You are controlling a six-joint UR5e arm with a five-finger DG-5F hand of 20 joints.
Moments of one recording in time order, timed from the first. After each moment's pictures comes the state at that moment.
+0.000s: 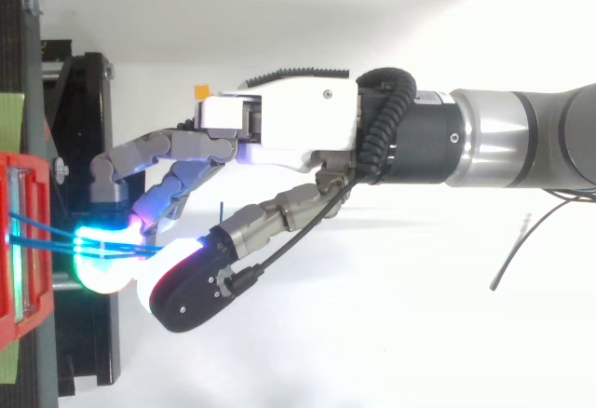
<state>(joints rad) 0.09 -2.41 -1.15 -2.60 -1.51 -0.11</state>
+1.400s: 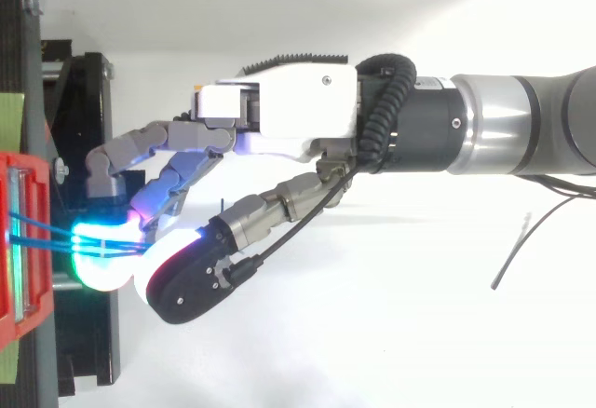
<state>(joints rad) 0.08 -2.41 -1.13 -2.61 -1.55 -0.10</state>
